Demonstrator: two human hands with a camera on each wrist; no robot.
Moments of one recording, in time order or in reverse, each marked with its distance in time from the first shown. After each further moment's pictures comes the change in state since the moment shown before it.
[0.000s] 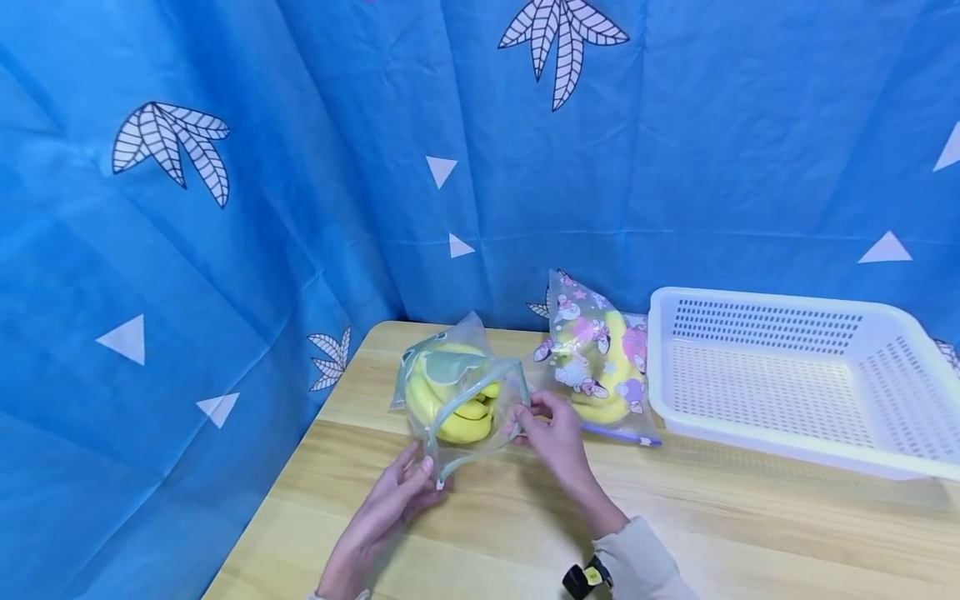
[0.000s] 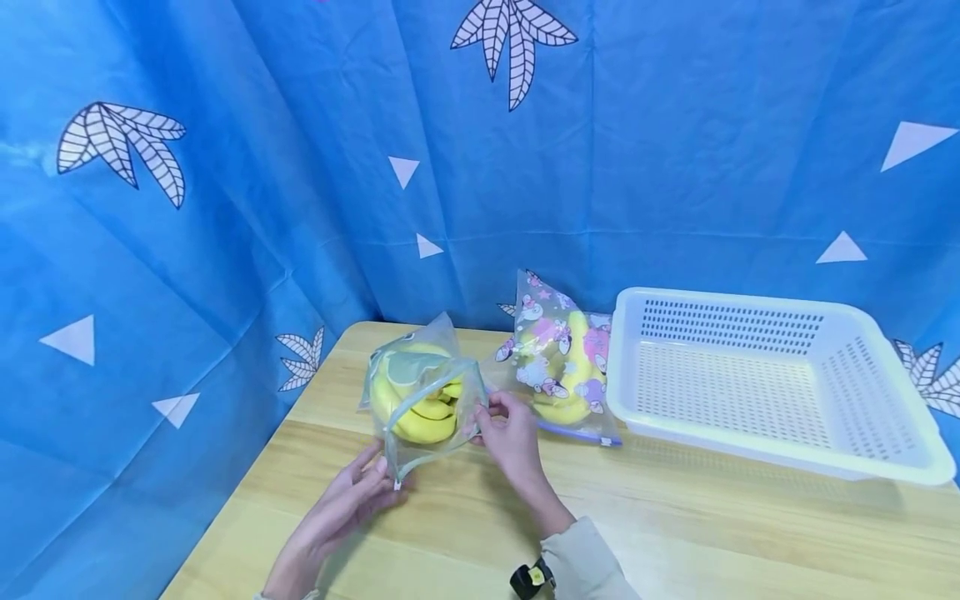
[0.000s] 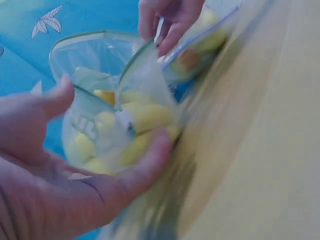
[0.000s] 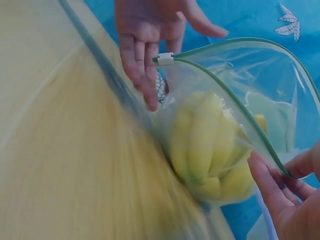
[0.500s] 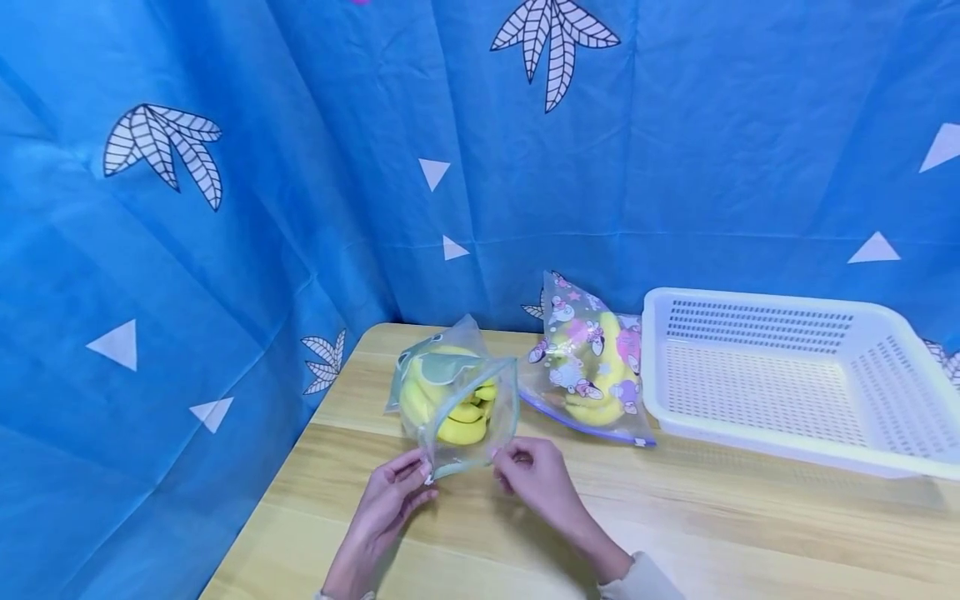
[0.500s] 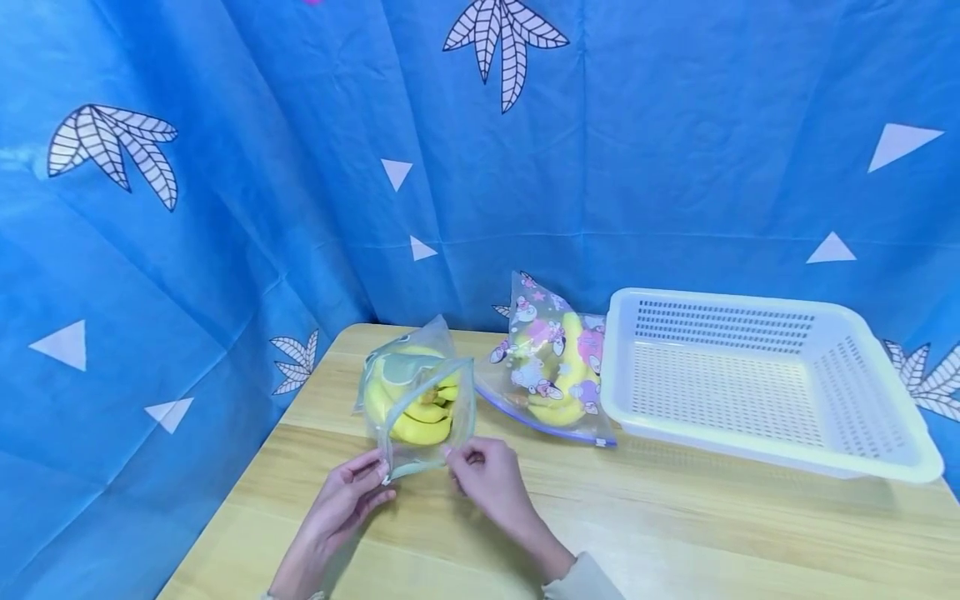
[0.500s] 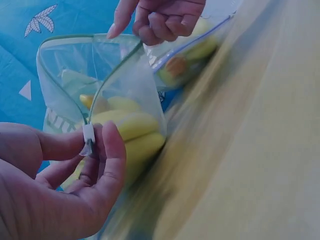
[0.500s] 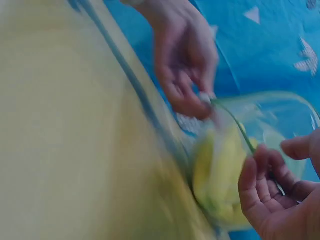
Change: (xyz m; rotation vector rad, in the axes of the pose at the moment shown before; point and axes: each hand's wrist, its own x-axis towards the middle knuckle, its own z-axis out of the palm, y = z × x) left_hand 0.010 -0.011 0.006 -0.187 0.196 -0.002; right_hand -0.044 -0.001 0.004 -0.202 -0.201 -0.005
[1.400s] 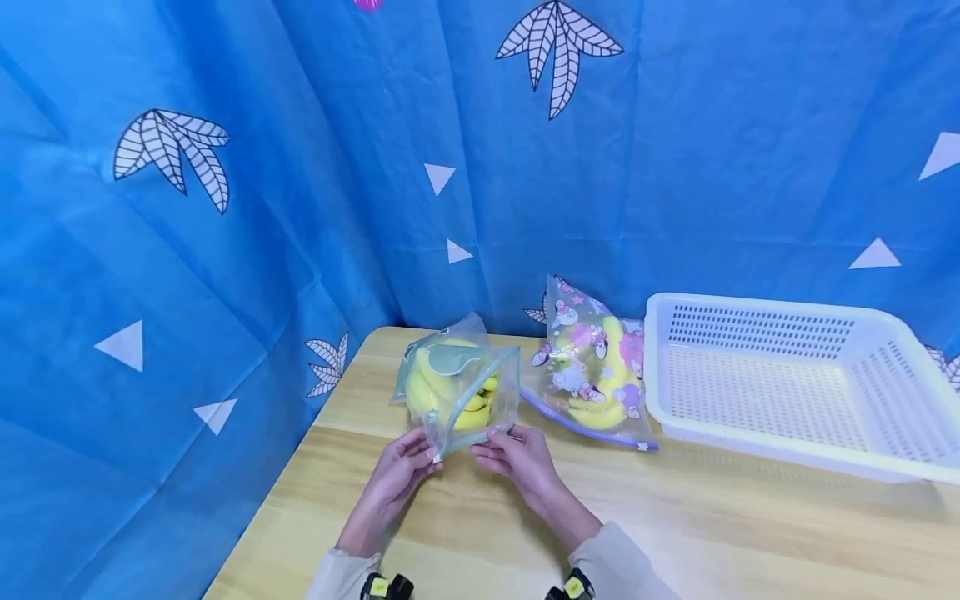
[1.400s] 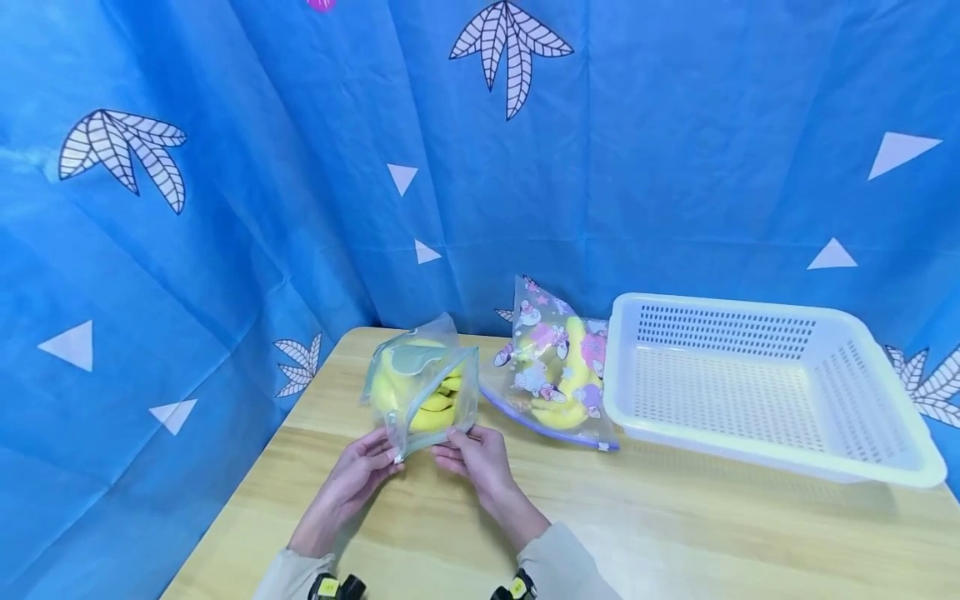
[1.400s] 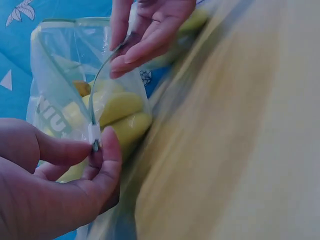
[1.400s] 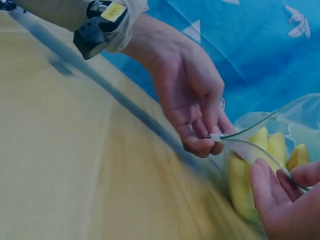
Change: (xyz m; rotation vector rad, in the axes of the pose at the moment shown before) left_hand 0.047 0.005 -0.005 0.077 -0.022 0.060; right_hand 0.037 0.020 0.025 0.600 -0.022 0.238
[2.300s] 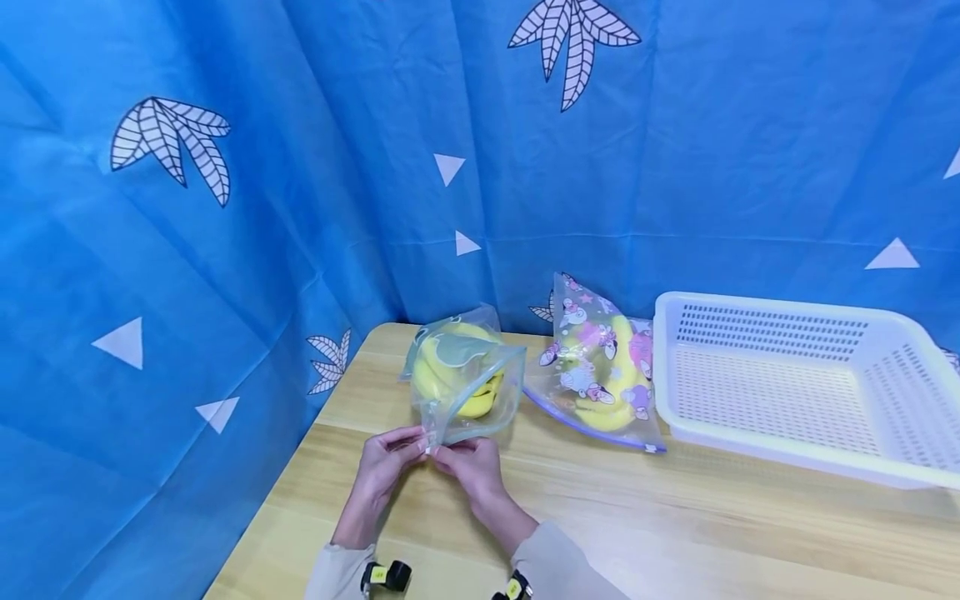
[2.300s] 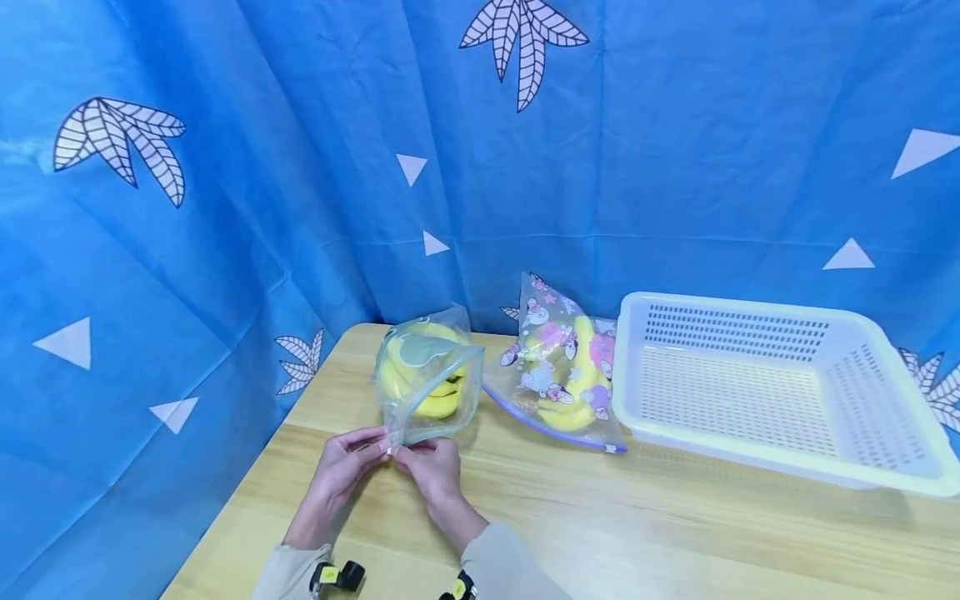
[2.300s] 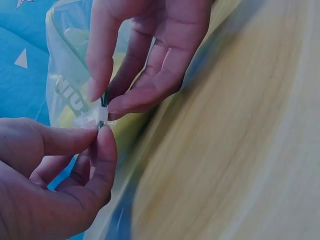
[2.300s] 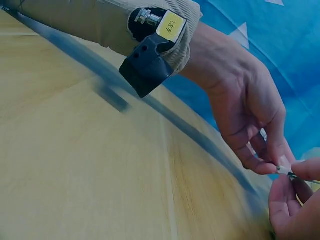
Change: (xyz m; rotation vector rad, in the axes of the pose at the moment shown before) left_hand 0.015 -0.001 -0.023 0.015 0.186 0.086; right_hand 0.030 0.058 0.065 -0.069 0.159 -0.068
